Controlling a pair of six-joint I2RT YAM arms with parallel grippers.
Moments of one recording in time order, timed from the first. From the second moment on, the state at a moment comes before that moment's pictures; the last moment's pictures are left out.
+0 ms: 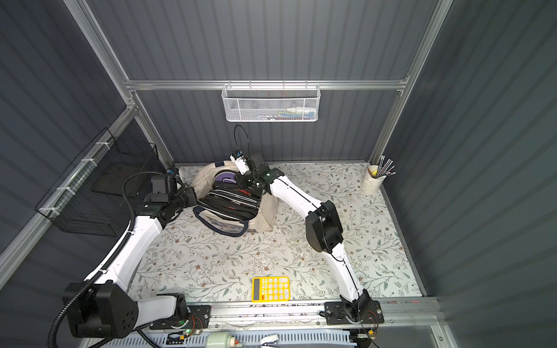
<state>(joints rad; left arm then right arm) -0.06 1.28 1.09 -0.49 -0.02 -0.23 0.71 2.28 2.16 -0.45 -0.22 0.04</state>
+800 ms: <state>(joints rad) -0.06 1.32 1.15 -0.54 0.02 -0.25 0.76 2.11 2.15 -0.56 -0.10 -0.03</state>
